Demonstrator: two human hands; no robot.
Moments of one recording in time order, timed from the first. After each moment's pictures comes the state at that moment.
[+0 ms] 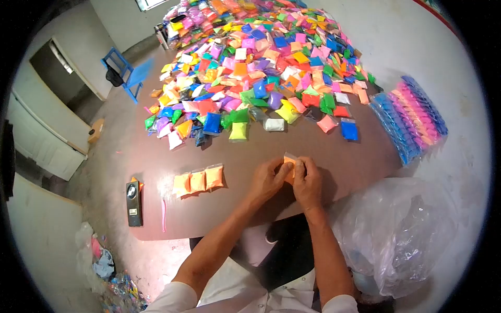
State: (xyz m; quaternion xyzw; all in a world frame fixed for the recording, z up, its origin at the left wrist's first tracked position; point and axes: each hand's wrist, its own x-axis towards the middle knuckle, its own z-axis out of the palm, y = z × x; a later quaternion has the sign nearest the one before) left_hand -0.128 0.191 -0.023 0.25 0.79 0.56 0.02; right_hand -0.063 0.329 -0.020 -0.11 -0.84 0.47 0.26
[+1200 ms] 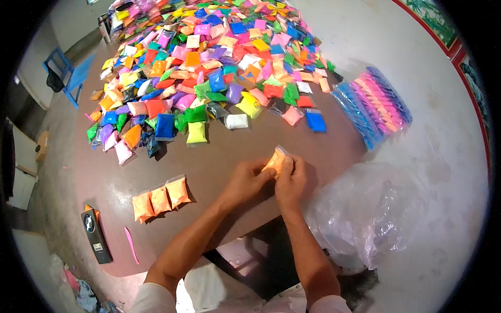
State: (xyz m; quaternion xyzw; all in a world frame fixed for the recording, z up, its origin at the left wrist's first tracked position) left_hand -0.153 0.200 -0.027 0.31 0.62 0.67 0.28; right_hand -0.067 0.331 -0.044 -0.28 -0.75 0.47 0.37
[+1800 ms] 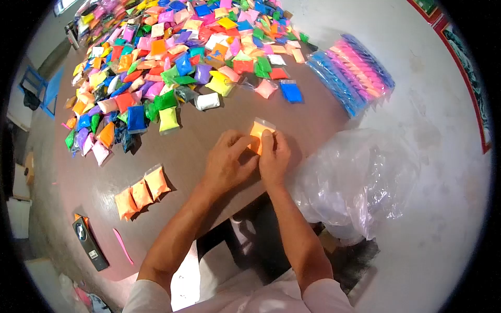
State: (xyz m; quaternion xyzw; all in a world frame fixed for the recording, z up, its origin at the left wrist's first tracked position) left_hand -0.138 0.194 -0.011 0.44 0.72 0.54 -0.08; right_hand -0.068 0.323 -0.033 -0.26 -0.68 0.54 0.42
